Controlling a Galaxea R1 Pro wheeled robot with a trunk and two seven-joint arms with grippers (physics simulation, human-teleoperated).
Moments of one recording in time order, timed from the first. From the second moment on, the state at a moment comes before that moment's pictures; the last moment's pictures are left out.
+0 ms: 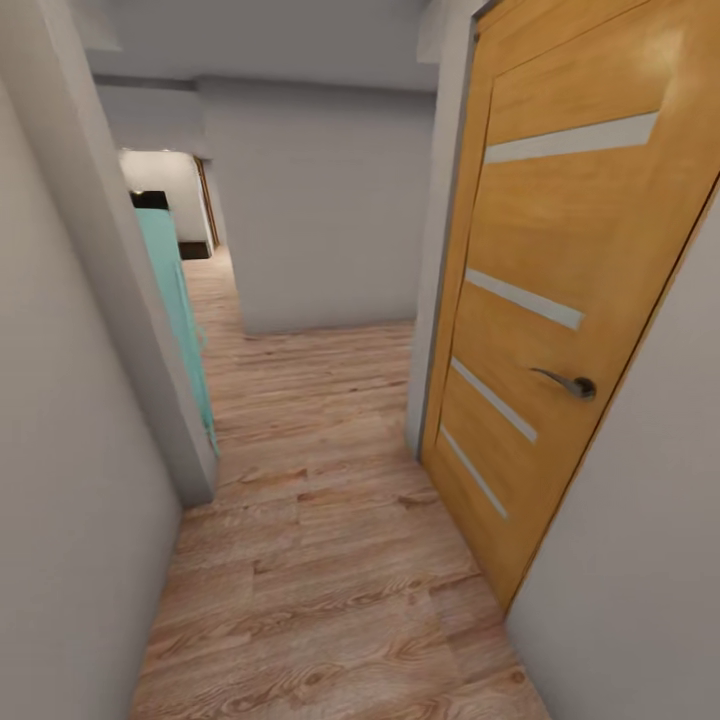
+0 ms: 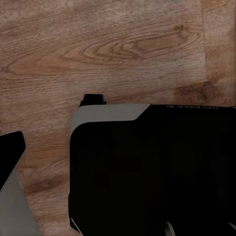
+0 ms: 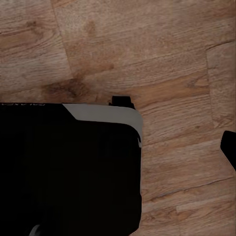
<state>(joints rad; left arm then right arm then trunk) -0.31 -0.06 -0.01 -0.01 0.05 0.01 0.05 -0.31 0.03 -0.06 0.02 0.09 -0.04 -0.08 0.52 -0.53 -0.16</state>
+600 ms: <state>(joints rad) -0.31 -0.06 -0.01 -0.01 0.05 0.01 0.05 -0.31 0.03 -0.06 0.02 0.09 -0.04 -0.08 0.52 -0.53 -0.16</state>
